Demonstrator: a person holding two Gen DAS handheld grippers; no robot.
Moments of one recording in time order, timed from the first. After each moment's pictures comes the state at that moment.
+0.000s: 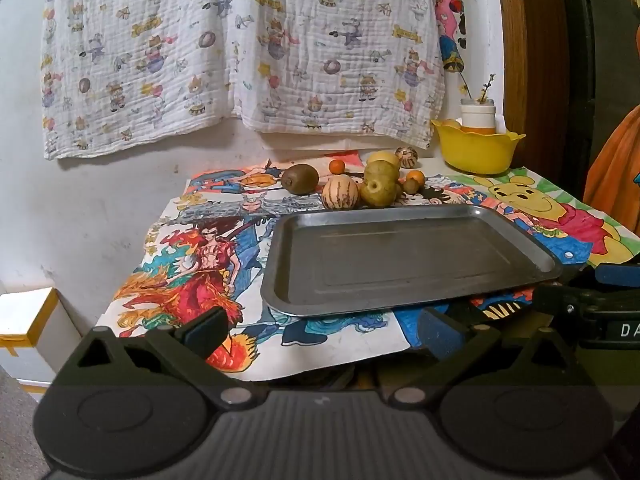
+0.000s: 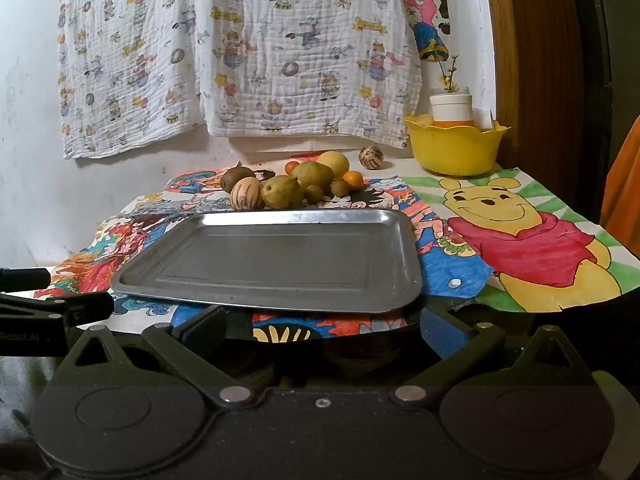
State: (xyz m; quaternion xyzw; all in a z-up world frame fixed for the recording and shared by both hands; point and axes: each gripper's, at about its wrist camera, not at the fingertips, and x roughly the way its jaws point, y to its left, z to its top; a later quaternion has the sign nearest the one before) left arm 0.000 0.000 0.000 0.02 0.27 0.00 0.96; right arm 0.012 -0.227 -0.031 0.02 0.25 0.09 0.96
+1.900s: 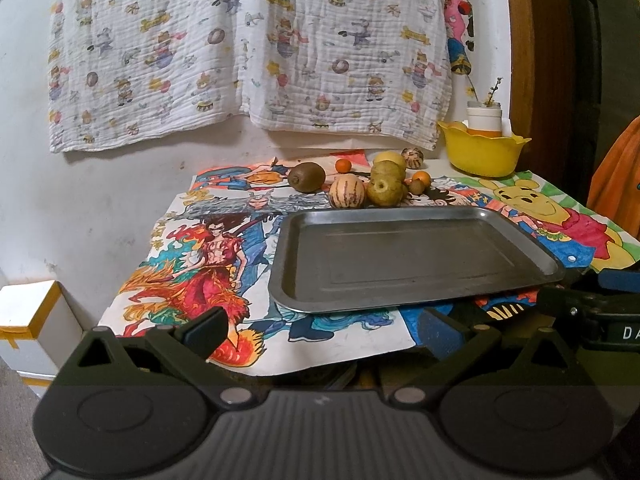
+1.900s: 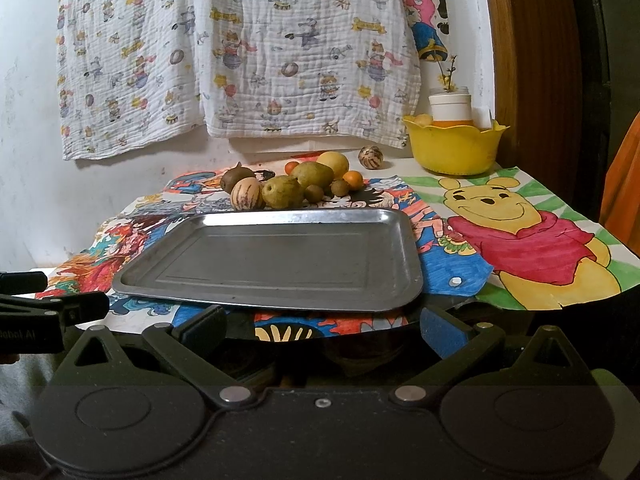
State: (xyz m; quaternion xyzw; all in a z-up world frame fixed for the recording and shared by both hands) left arm -0.002 0.008 0.000 0.02 0.27 0.00 0.96; right arm 0.012 -0.226 -0.030 0.02 0.25 0.09 0.96
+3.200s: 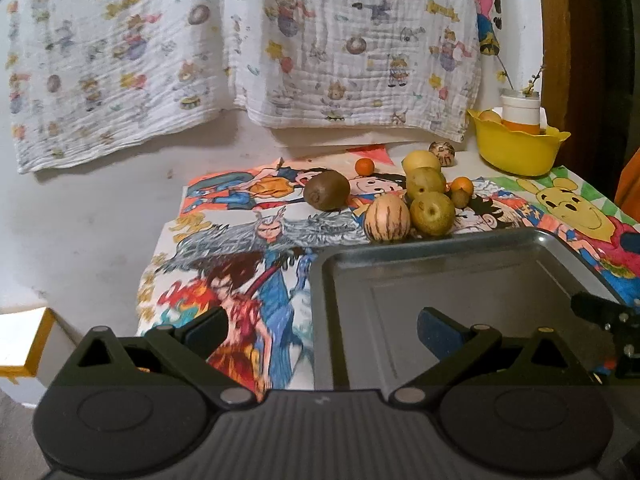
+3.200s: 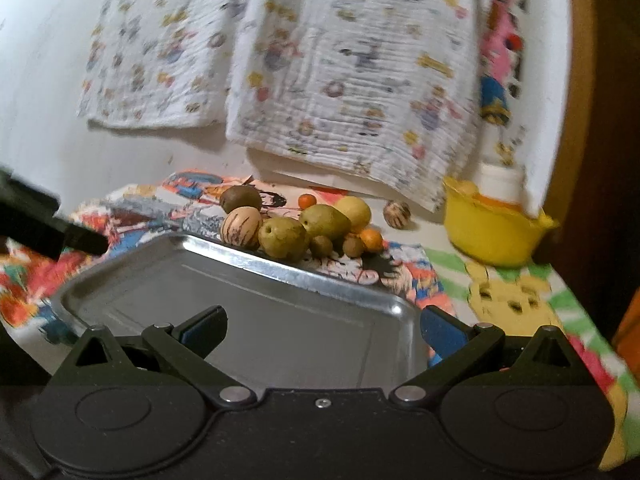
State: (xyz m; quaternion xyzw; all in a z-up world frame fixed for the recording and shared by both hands) left arm 0.127 0.046 0.014 0.04 0.31 -0.01 0.95; right arm 0.110 -0.200 -0.022 -0.12 0.20 0.14 0.96
